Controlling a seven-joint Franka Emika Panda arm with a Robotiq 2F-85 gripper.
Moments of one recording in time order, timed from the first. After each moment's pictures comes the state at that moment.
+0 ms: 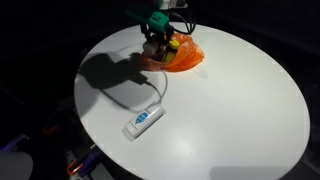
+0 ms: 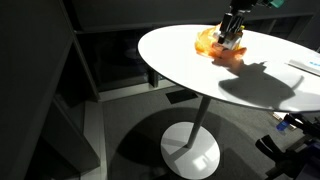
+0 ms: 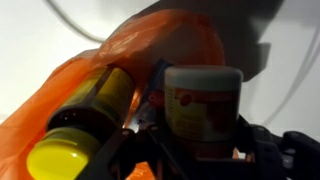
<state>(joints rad) -0.05 0.32 0.02 -2.02 0.25 2.35 -0.36</state>
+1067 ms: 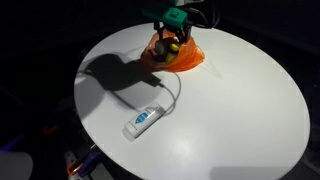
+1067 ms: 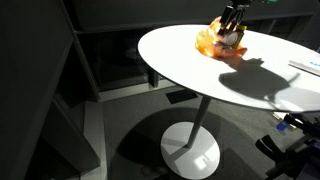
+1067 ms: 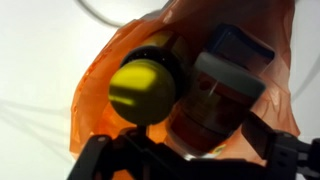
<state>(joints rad) -0.09 0.38 0.00 -1.92 0.16 2.38 -0.34</state>
